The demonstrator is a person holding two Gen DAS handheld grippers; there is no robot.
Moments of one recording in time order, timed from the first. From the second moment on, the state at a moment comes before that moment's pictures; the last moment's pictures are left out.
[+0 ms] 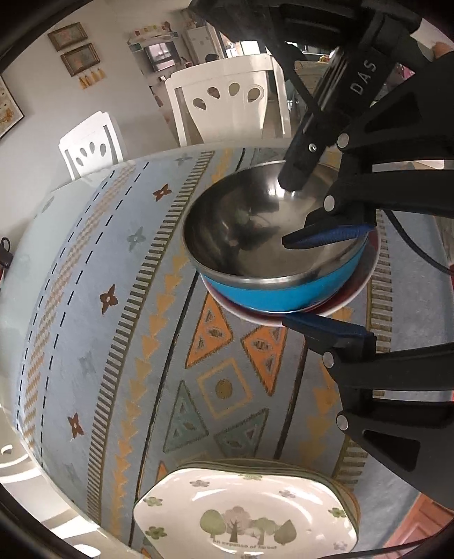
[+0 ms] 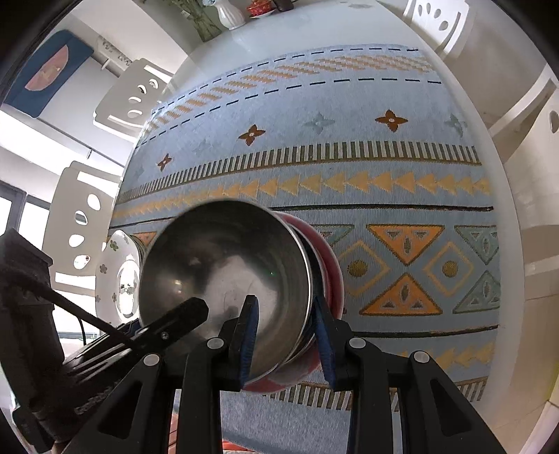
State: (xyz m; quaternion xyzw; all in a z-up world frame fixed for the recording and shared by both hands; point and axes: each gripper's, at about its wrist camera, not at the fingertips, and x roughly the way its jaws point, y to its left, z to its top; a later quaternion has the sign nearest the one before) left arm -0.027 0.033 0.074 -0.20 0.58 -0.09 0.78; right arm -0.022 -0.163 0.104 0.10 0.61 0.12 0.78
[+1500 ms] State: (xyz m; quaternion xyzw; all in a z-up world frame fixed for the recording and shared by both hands) left arm -0.030 0.050 0.075 -0.25 0.54 -0.07 0.80; right arm -0.017 -0.187 0.091 0.15 0.62 0.16 0.75
